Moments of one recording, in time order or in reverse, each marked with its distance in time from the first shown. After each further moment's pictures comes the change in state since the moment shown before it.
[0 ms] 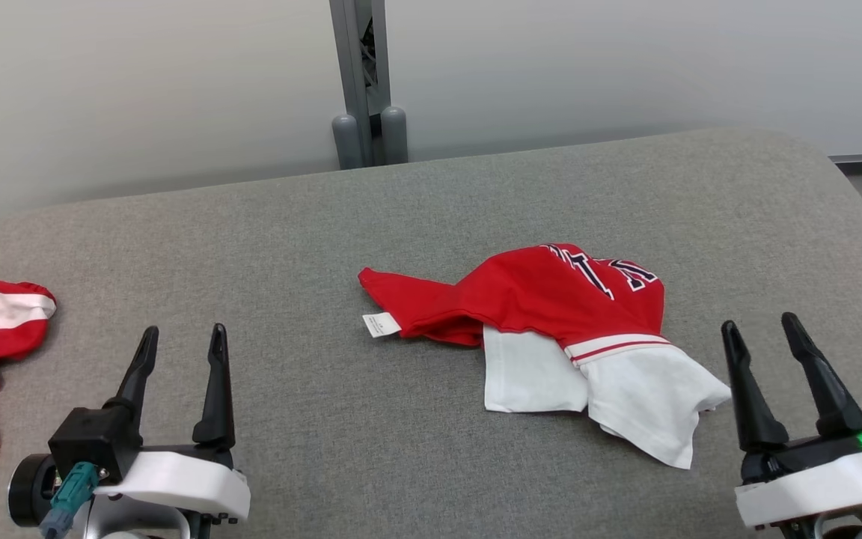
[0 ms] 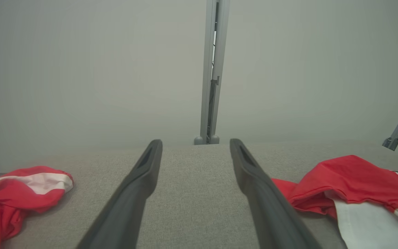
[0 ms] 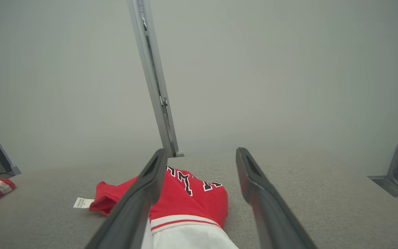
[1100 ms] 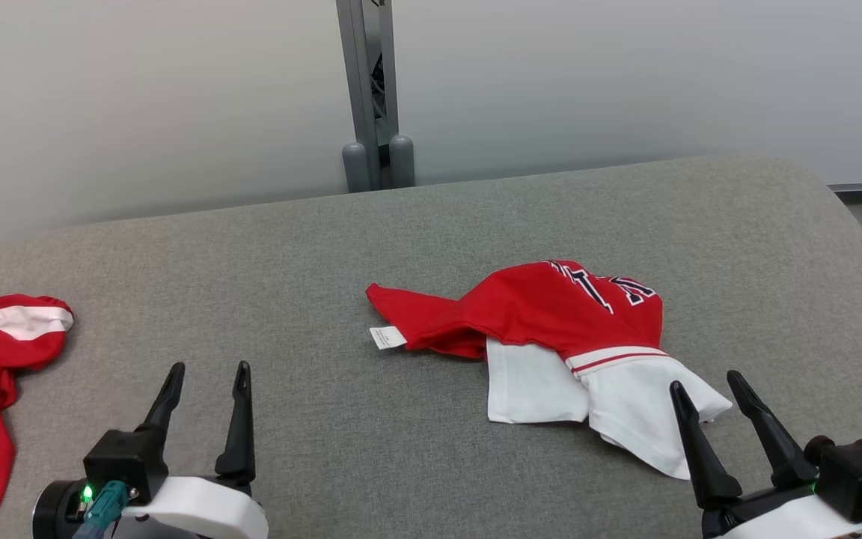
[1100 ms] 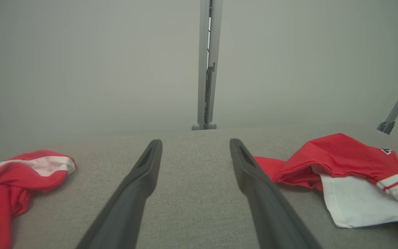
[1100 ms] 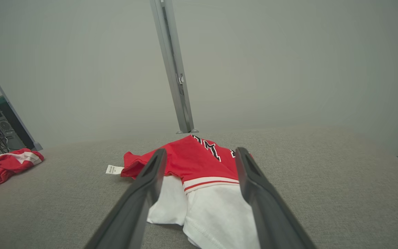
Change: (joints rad) left arm 0.056 0.008 -0.055 -0.010 0.004 0.019 0.038; right arm 0.104 0.065 0.063 -0.056 -0.059 0.000 0.094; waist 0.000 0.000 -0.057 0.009
